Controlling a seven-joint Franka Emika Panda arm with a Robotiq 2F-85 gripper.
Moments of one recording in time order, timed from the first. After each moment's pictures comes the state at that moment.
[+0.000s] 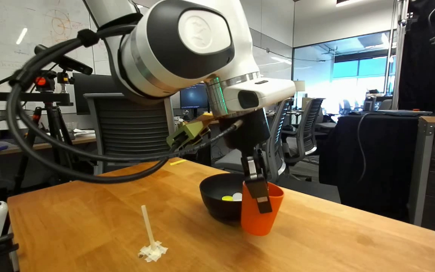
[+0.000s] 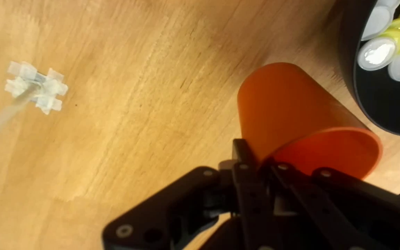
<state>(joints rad) -0.14 0.31 -0.17 -2.35 -0.29 2.91 0.91</state>
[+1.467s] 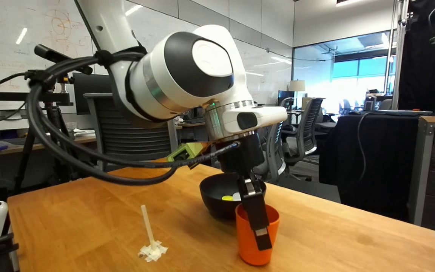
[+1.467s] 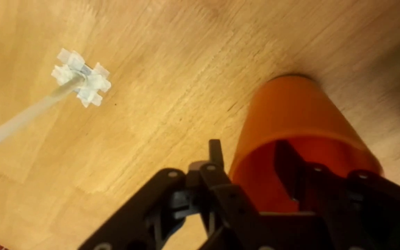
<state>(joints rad) 0.16 0.44 -0.44 -2.30 -0.38 2.81 0.92</state>
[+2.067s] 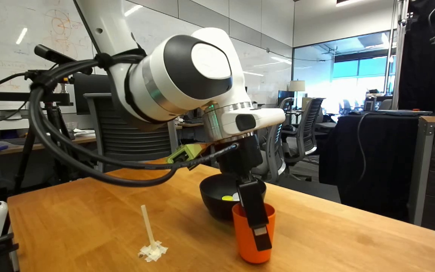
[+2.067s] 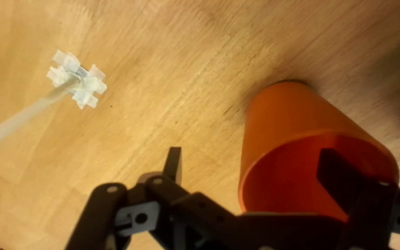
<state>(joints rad) 0.17 0.45 -0.44 -2.30 -0.38 2.82 0.92</state>
